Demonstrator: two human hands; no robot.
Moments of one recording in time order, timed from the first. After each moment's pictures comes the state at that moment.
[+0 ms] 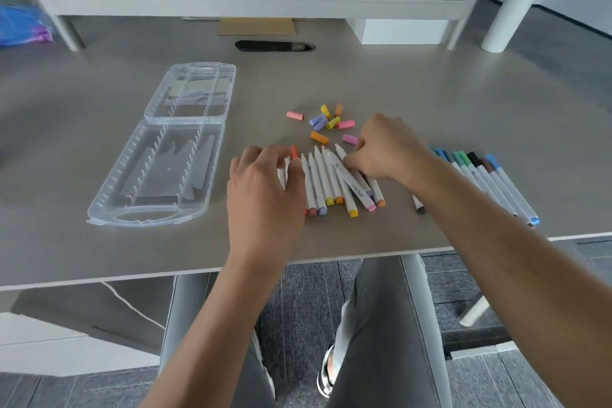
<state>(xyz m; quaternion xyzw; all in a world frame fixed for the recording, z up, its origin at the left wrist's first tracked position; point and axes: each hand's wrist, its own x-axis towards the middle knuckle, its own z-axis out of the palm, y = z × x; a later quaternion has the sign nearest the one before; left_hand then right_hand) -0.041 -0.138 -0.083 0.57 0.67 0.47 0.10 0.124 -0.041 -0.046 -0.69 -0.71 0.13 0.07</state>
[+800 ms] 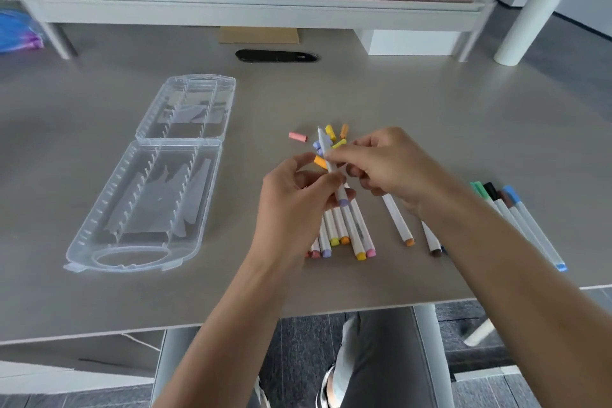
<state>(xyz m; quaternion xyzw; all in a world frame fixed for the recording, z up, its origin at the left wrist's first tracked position) -0.021 -0.097 -0.057 0.35 0.50 0.56 0.56 0.119 -0.025 -0.039 -0.58 -0.61 0.46 0.29</state>
